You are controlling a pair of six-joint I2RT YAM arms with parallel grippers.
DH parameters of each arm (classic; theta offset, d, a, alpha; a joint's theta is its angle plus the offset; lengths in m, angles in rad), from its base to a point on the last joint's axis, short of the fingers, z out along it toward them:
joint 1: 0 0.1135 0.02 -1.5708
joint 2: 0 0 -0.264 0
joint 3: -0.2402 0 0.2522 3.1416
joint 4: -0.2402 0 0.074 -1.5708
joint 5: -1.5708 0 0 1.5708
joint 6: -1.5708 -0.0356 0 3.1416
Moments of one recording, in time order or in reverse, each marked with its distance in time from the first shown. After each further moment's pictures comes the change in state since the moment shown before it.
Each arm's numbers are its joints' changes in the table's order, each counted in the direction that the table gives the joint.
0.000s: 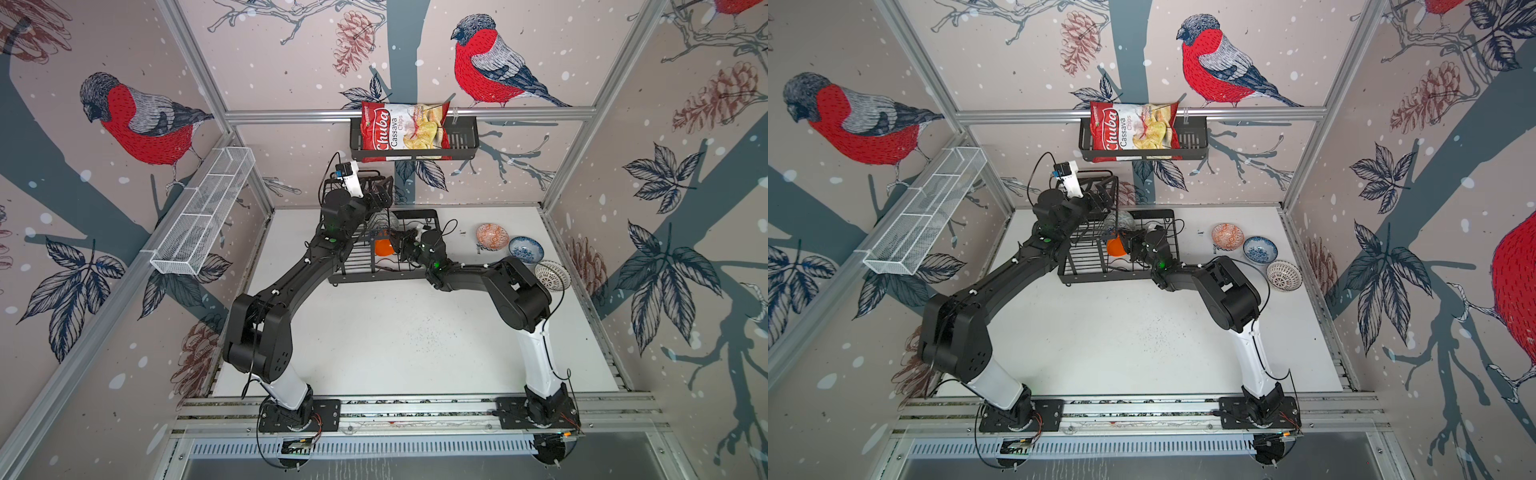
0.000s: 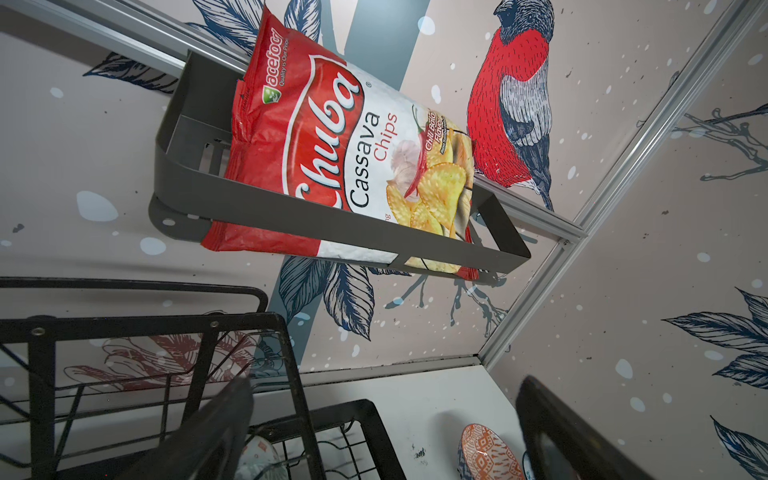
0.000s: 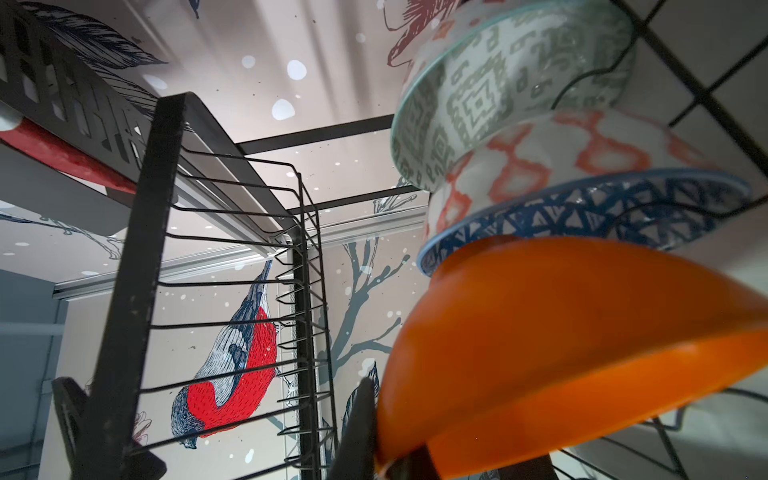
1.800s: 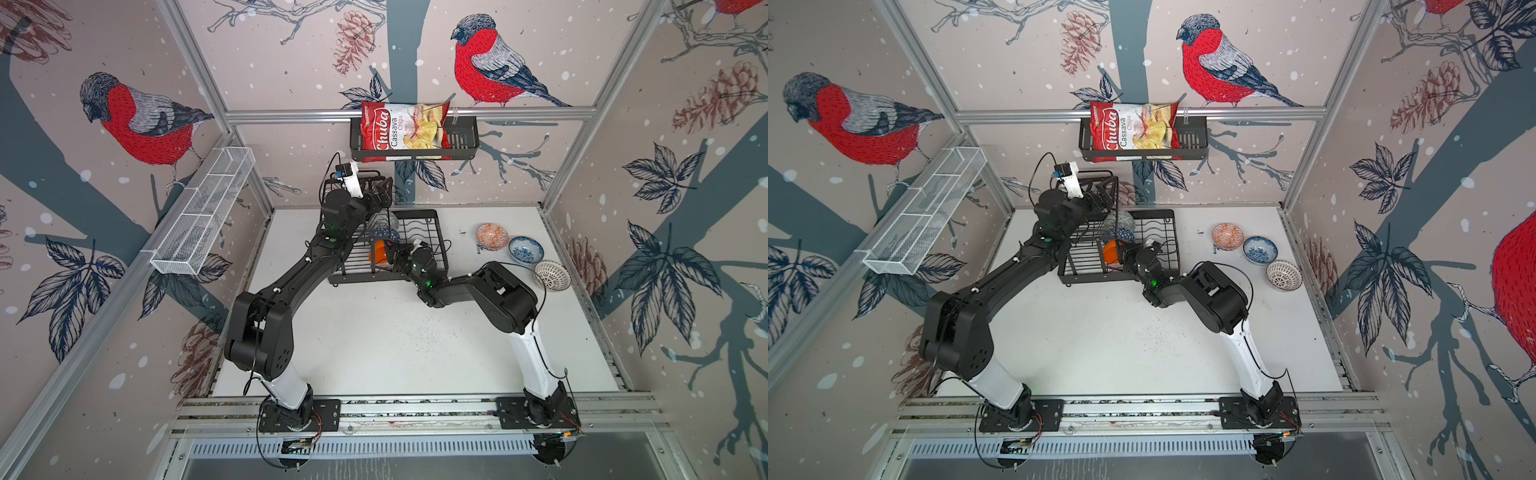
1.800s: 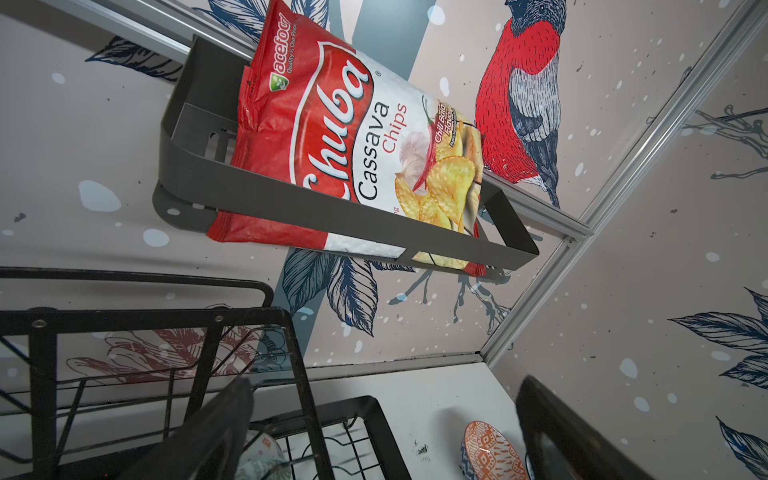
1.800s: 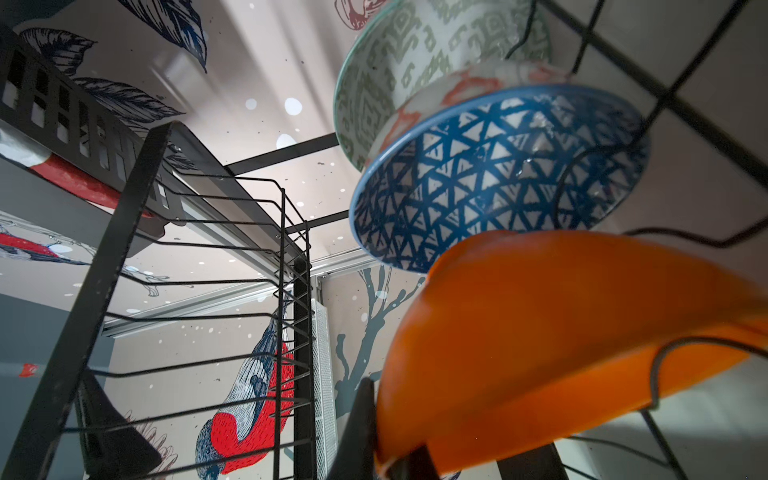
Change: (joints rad) left arm 0.007 0.013 0.000 0.000 -0.005 0.008; right arm 0.100 0.062 0.088 0.175 -0.236 -0.120
